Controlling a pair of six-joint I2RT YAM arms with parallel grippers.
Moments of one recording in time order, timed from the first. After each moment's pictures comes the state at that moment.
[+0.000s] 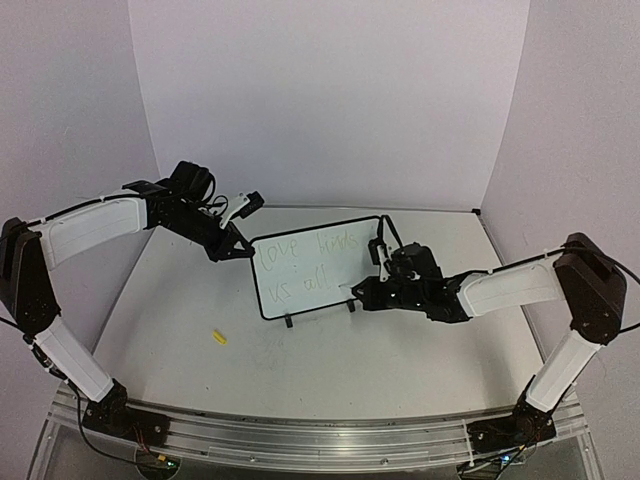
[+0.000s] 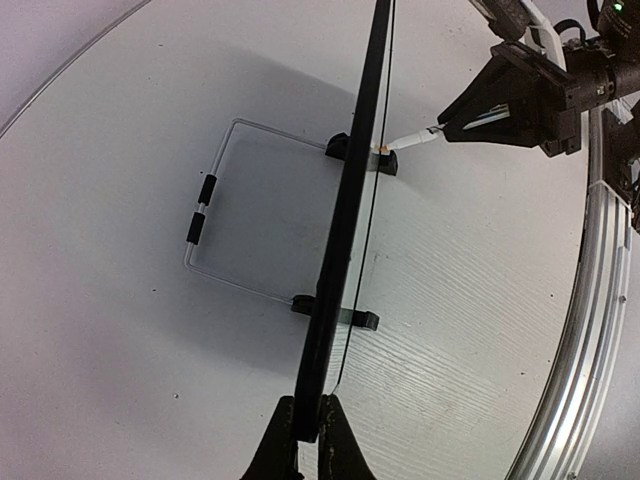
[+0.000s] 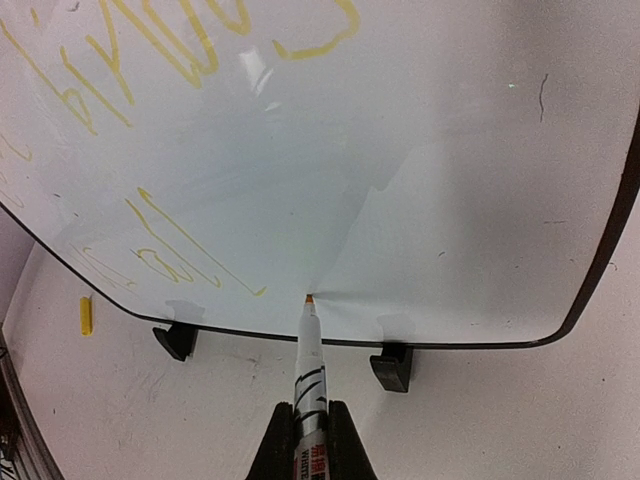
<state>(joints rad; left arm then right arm) -0.49 1.57 1.31 -0.64 0.49 0.36 0.77 1.68 0.82 0.28 -0.01 0.50</state>
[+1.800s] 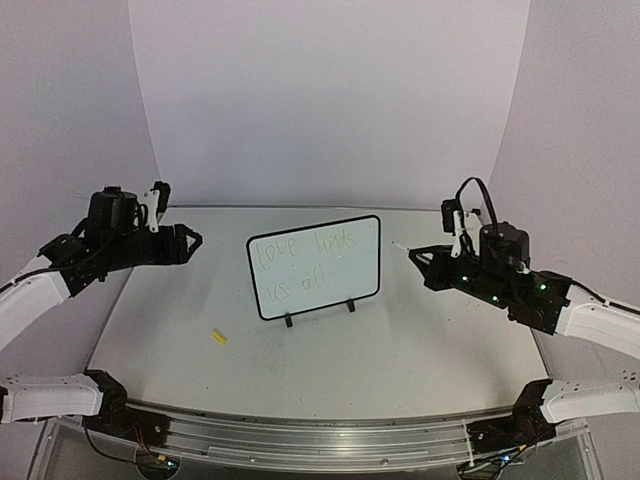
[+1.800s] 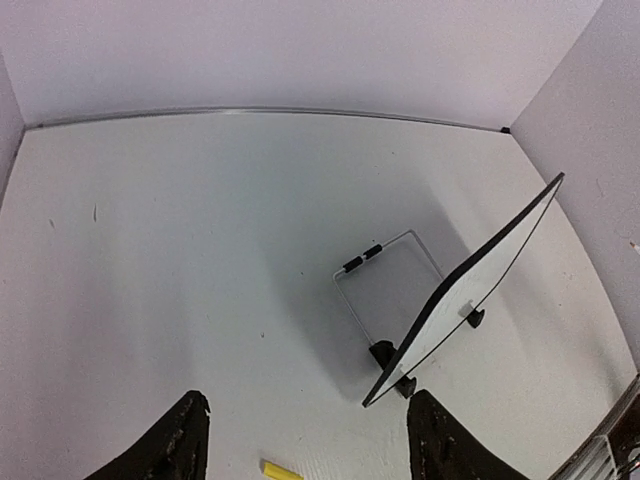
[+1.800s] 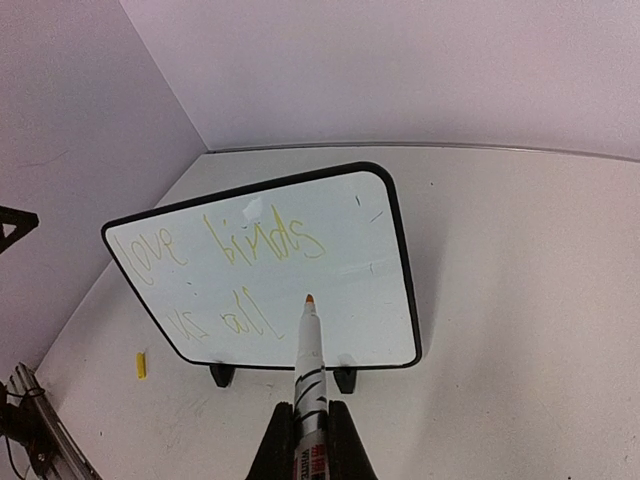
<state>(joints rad) -0.47 0.96 0.93 -0.45 0.02 -0.29 0.77 1.00 0.72 -0.04 0.15 0.41</state>
